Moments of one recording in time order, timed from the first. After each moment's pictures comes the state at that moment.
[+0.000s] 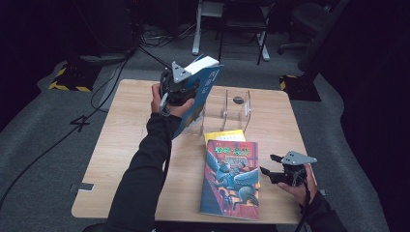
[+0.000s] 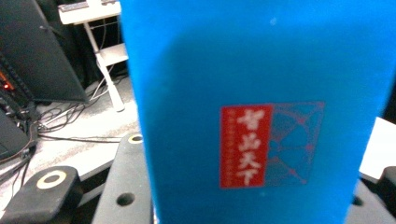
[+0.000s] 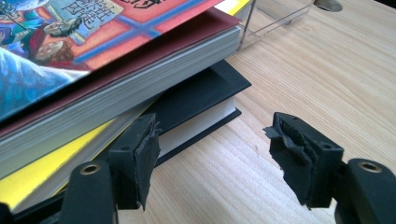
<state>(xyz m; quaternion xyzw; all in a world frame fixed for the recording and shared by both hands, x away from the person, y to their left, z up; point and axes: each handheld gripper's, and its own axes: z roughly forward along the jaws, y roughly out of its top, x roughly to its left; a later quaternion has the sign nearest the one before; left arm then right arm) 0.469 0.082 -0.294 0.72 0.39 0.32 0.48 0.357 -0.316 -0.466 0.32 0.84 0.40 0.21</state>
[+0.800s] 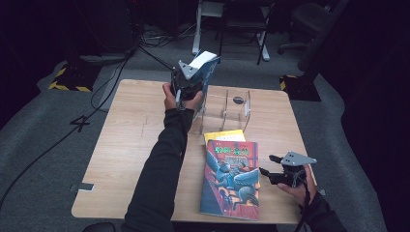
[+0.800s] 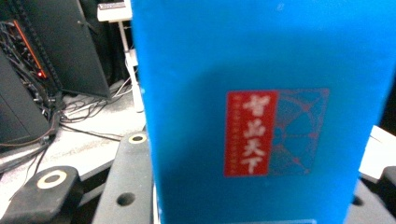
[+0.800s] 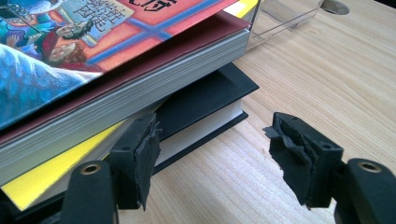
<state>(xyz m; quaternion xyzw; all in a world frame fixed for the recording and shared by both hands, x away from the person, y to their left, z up) 0.512 0.060 -0.327 0.67 0.44 0.35 0.49 0.356 -0.314 -0.466 0.31 0.84 0.40 0.20</state>
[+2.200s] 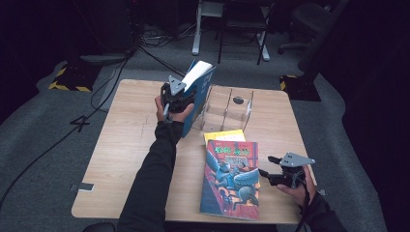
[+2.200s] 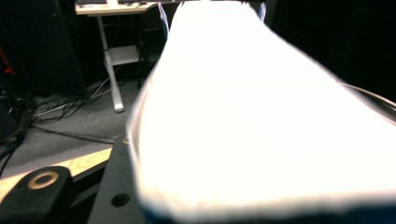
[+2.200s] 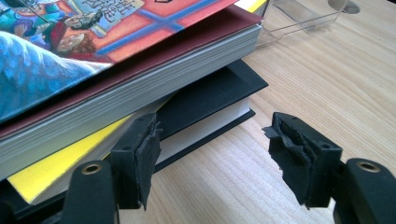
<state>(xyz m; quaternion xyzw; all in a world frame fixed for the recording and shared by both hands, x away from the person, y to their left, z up) 0.501 0.089 -0.366 0.68 0.41 0.31 0.52 0.355 -0.312 -0.468 0.30 0.84 0.40 0.20</state>
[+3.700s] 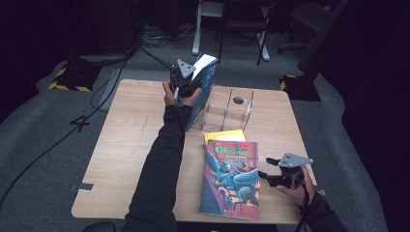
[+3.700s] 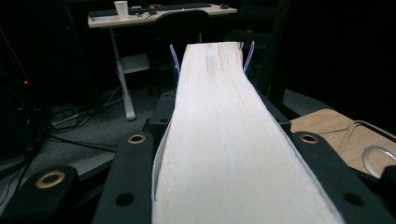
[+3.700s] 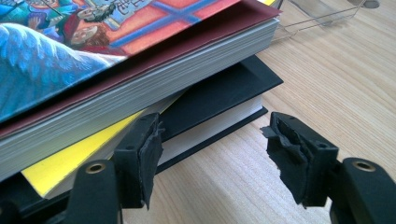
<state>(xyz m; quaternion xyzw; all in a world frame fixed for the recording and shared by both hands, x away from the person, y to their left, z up) 0.533 0.068 -0.342 0.66 0.42 0.34 0.51 0.355 -0.310 -0.470 0.29 0.85 0.40 0.18</state>
